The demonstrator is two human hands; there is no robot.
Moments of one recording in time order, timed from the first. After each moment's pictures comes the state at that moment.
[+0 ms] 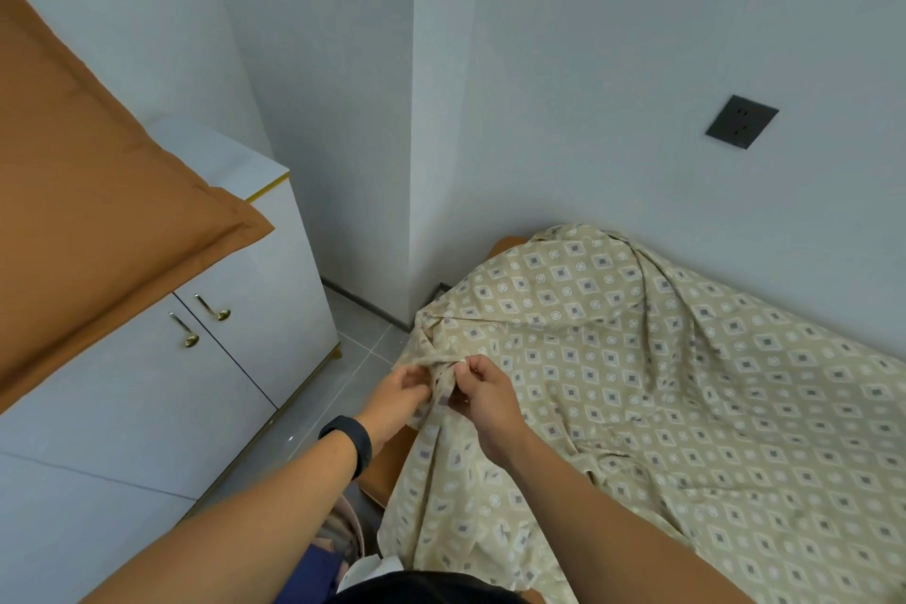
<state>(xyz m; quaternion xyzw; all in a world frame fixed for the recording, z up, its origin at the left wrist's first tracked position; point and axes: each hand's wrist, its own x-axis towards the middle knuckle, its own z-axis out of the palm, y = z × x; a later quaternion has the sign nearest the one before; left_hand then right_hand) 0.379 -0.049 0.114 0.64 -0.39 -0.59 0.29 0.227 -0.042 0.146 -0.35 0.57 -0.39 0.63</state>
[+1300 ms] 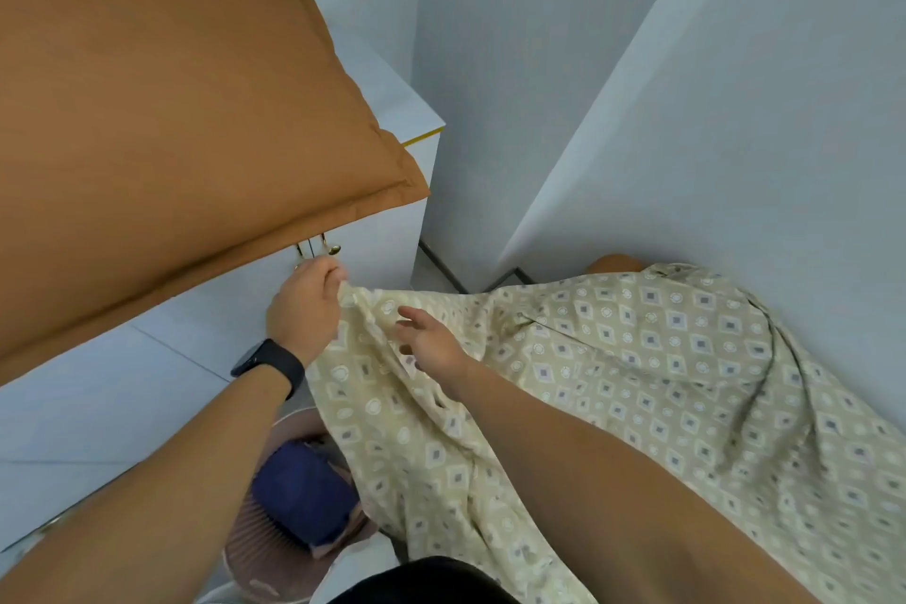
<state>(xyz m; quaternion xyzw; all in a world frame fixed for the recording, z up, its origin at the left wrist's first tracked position) 0.637 -0.058 0.126 0.81 -0.44 -0.16 0.35 0.453 -0.114 0.127 -0.52 0.53 -0.03 0.67</state>
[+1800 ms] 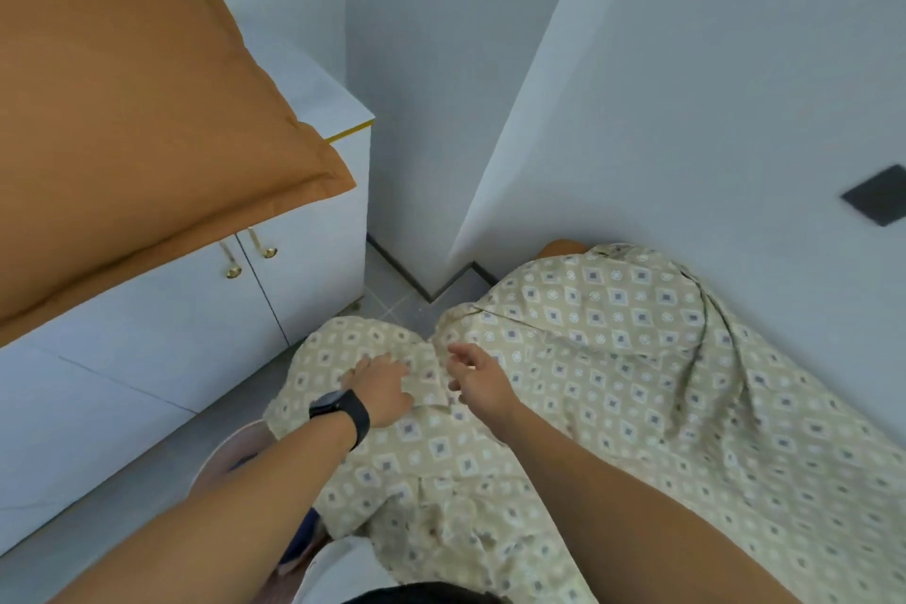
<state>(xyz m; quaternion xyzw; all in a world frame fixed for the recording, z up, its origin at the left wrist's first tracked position) 0.477 -0.065 0.064 0.71 -0.57 -0.42 -0.06 0.303 -0.105 0.115 -0.52 0.62 -0.12 0.57</state>
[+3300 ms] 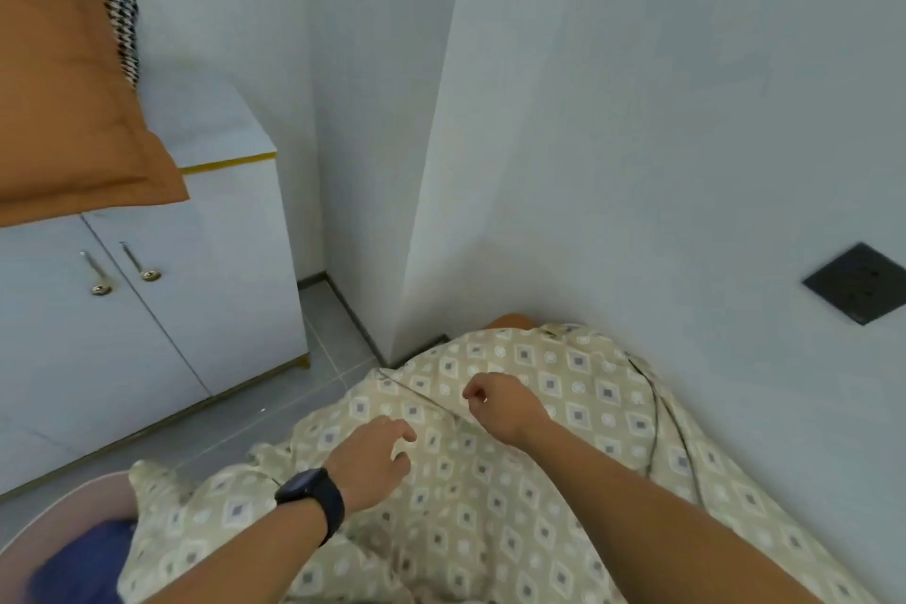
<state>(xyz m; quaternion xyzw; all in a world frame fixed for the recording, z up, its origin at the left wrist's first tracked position) 0.229 -0.156 0.028 0.74 -0.55 -0.37 0.14 0.056 -0.314 0.081 -0.82 0.49 0.08 0.29</state>
